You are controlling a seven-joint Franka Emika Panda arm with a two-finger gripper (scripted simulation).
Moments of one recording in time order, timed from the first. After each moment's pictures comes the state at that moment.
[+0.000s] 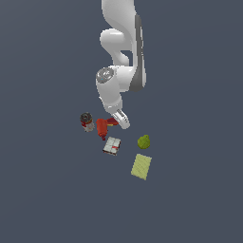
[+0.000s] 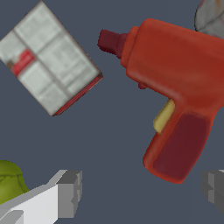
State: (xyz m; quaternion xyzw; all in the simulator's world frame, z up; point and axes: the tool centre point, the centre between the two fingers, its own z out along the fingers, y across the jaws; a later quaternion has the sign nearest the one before) arm -0.123 -0.021 0.083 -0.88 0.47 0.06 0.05
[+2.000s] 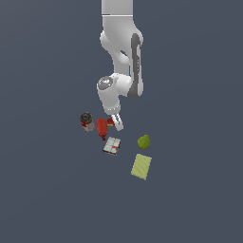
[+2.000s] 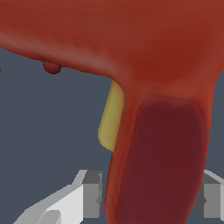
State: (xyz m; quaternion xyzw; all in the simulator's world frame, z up) arm -0.167 -0.033 0.022 -0.82 0.57 0.06 0.03
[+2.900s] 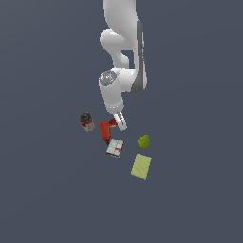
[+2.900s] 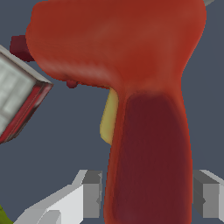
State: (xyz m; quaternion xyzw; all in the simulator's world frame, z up) arm -0.139 -0.018 0.063 -0.82 0.57 0.06 0.03
